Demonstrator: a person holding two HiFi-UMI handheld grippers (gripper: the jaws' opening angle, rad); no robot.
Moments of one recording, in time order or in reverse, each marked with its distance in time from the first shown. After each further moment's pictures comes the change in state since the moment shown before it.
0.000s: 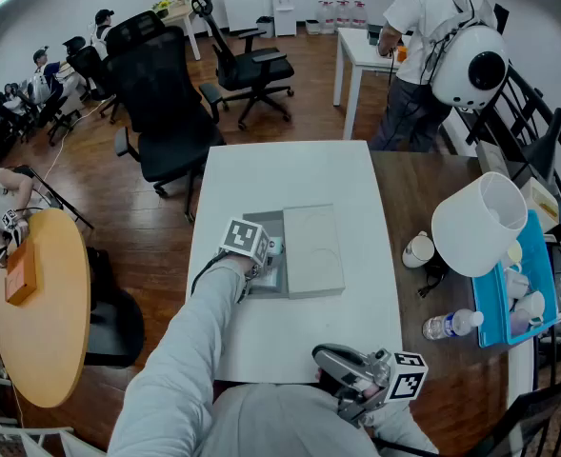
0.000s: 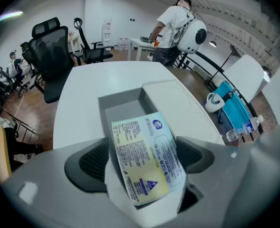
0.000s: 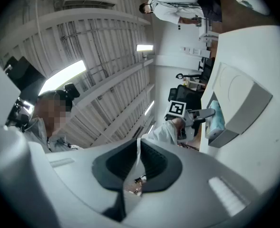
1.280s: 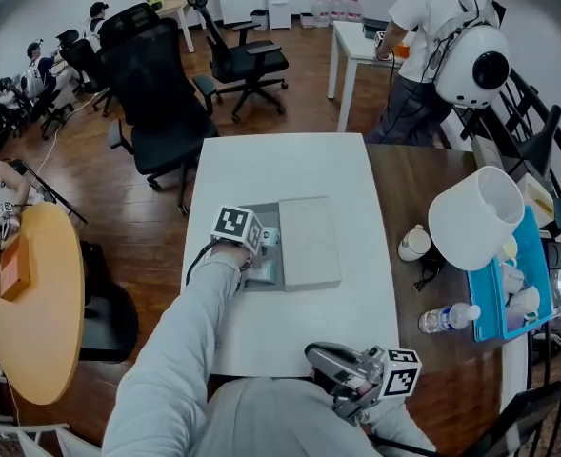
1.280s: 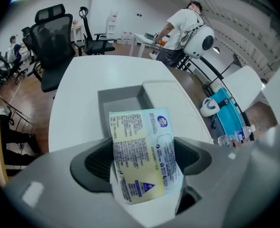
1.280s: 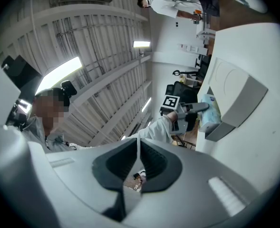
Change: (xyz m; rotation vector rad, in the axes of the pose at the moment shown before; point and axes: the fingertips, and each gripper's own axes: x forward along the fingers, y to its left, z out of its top) left arm -0.006 -0.004 -0.004 -0.086 0.034 -0.067; right arm 0.003 -0.006 -0.012 0.022 0.052 -0.031
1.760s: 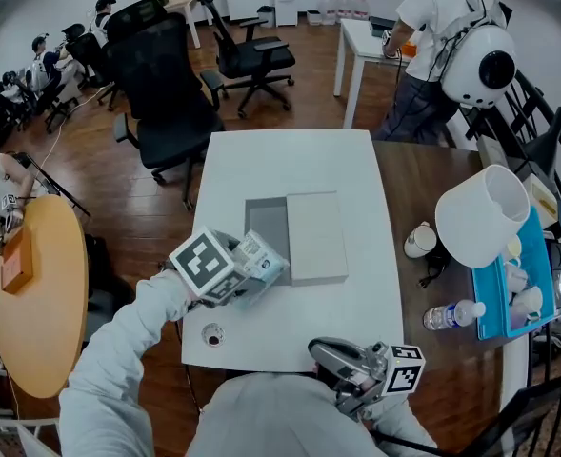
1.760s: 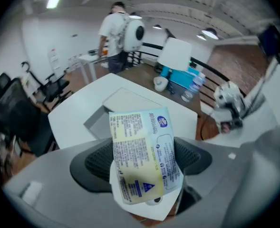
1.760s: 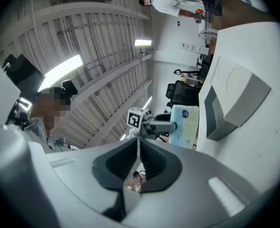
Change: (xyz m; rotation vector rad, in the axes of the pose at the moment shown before) left arm -0.132 -0.068 -0.061 0.680 0.027 -0.081; right arm 0.009 0.003 -0.006 -0.016 0.015 0.002
